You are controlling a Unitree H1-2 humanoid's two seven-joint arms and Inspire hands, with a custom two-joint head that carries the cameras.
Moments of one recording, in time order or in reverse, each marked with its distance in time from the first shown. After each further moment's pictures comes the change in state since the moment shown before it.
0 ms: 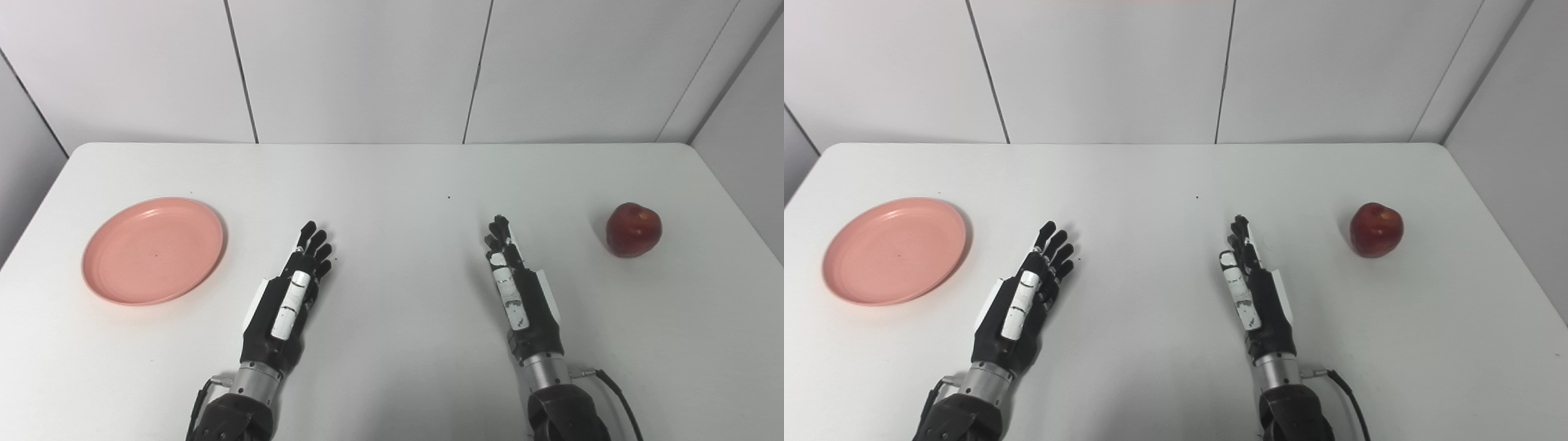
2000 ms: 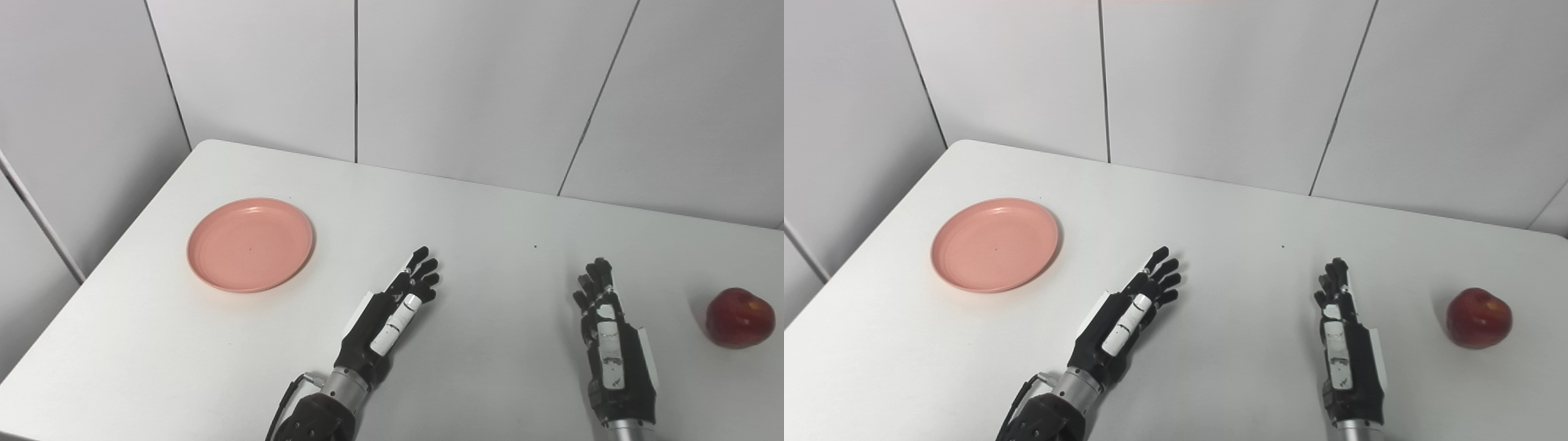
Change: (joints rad) left arm -0.022 -0.060 -0.046 0.049 0.071 -0.030 0.025; right arm -0.030 -0.047 -0.037 0.062 0.130 -0.114 0.083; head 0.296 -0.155
